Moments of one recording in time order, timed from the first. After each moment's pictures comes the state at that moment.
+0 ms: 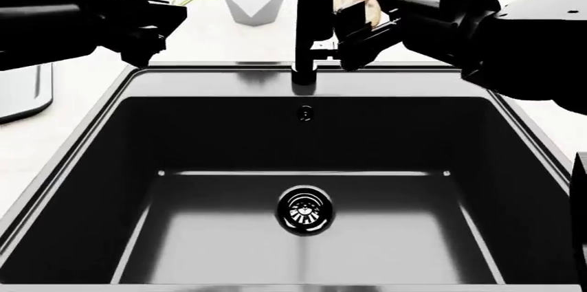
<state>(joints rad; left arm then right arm) -1.69 -0.87 0.72 0.03 -1.84 -1.15 -0.36 1.43 0.47 -0.39 -0.04 1.11 1.29 0.16</state>
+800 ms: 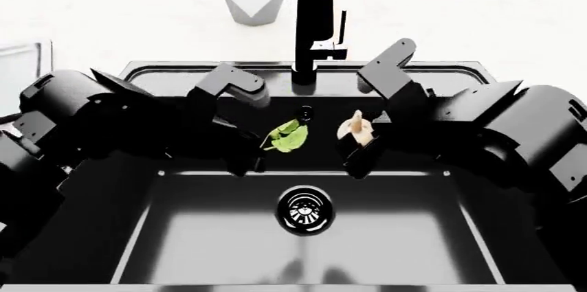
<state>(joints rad) -1.47 -0.48 1.15 -0.41 -1.29 -1.06 0.18 1.31 0.54 -0.87 0.10 0.85 1.20 -0.13</state>
